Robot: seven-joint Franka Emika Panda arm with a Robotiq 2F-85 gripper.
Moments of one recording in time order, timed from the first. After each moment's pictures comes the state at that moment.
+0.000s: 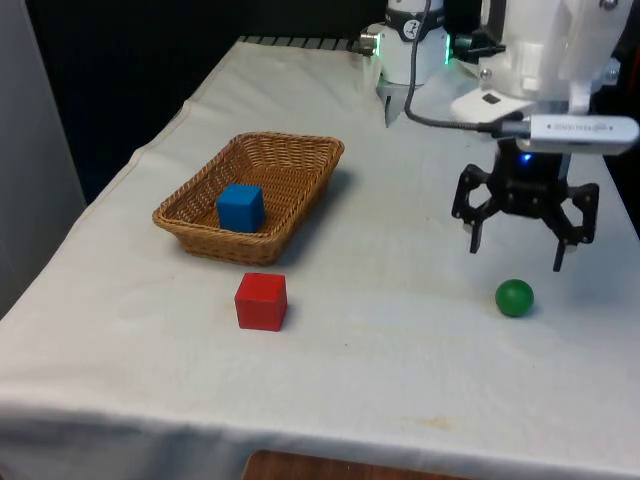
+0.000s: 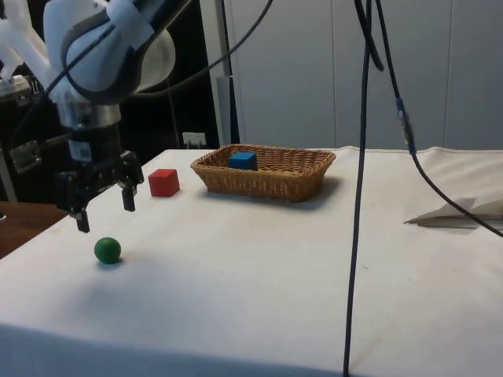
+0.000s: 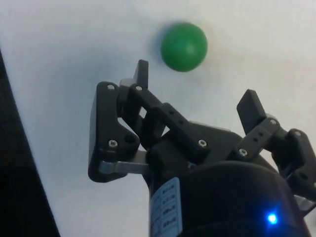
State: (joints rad) arm 0.41 0.78 -0.26 -1.50 0.23 2.33 0.37
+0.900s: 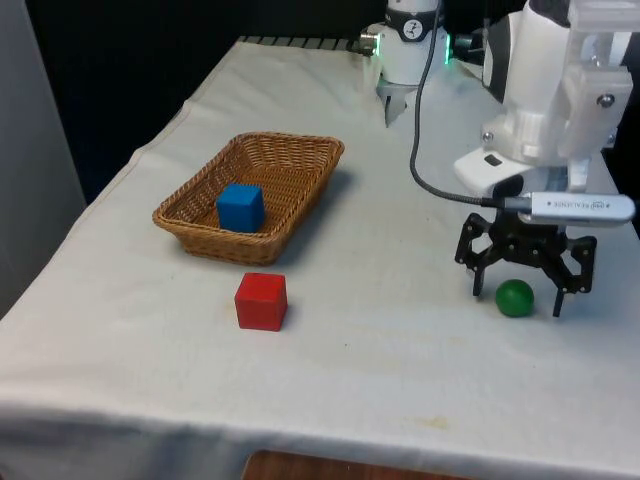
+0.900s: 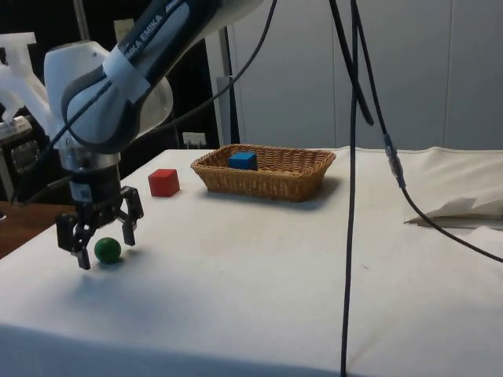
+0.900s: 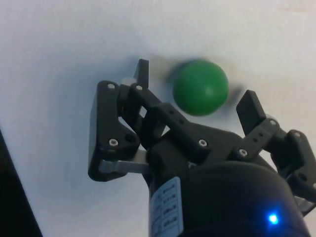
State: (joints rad) arm 0.40 0.93 -0.24 -1.40 0.25 2.37 0.38
